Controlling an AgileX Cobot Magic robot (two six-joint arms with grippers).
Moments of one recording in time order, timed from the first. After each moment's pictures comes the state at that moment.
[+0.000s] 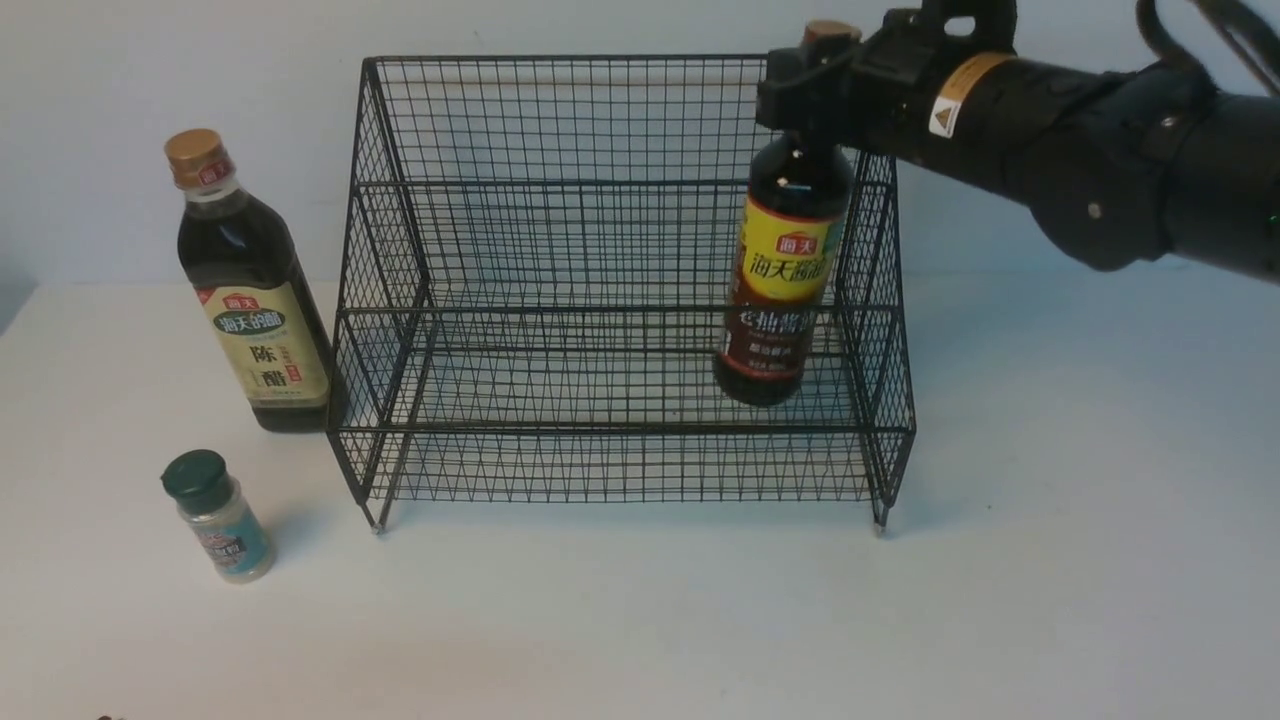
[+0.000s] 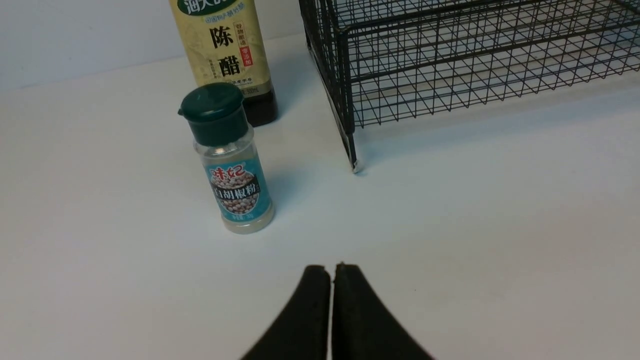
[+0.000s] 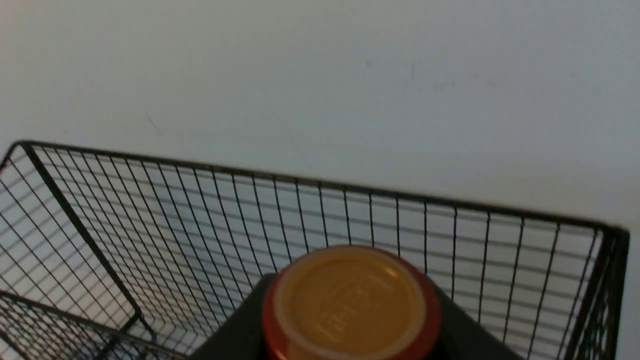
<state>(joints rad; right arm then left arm) 0.40 1.76 -1.37 -0.21 0.04 0.39 -0.14 -0.01 0.03 -0.07 0.38 0.15</state>
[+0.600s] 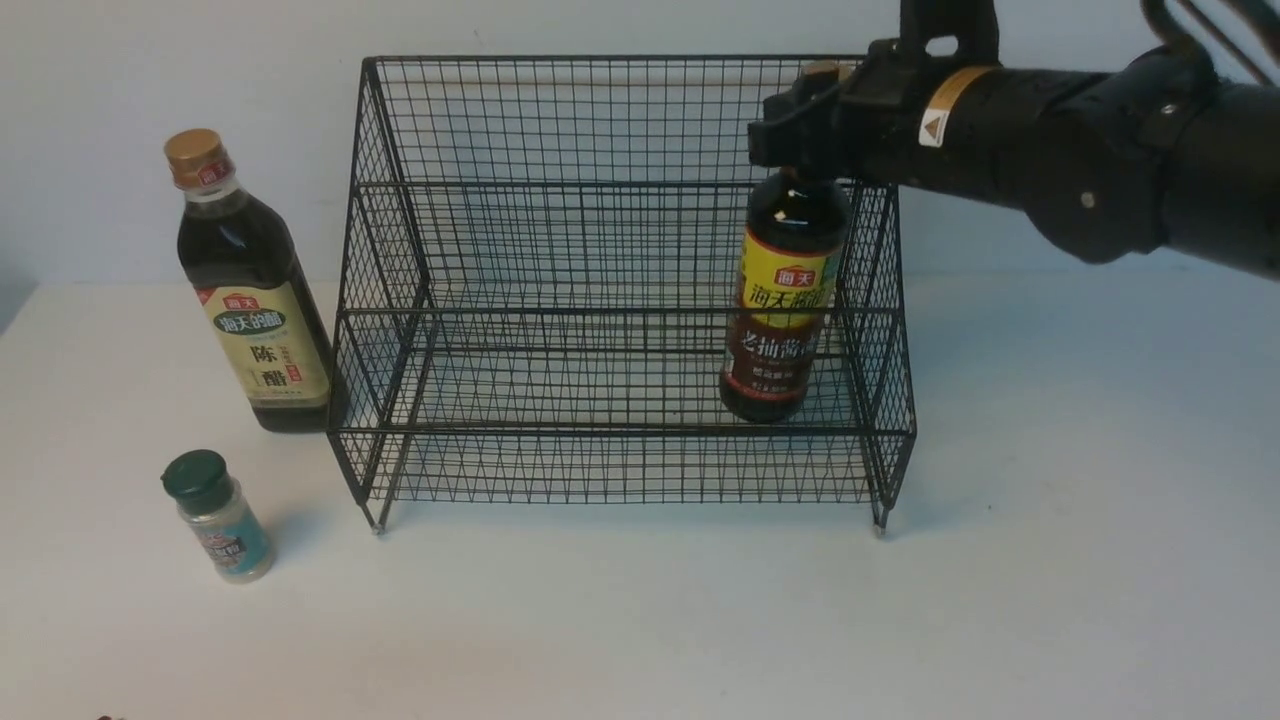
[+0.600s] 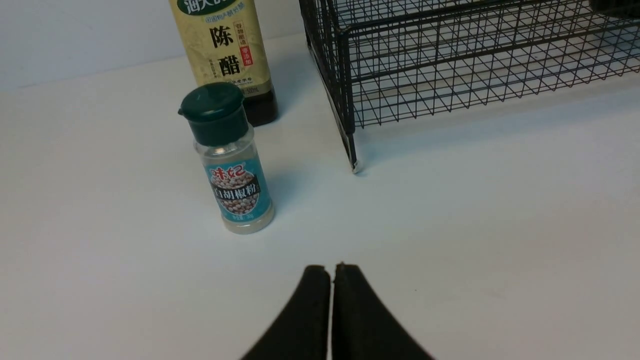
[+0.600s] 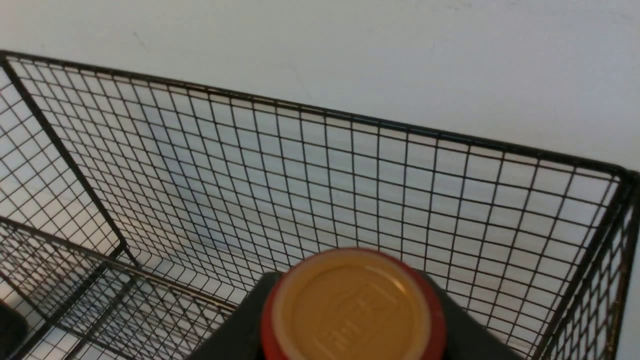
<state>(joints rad) 0.44 1.75 -1.38 -0.18 0.15 0.26 -0.14 -0.01 0.03 -0.07 0.38 0.15</state>
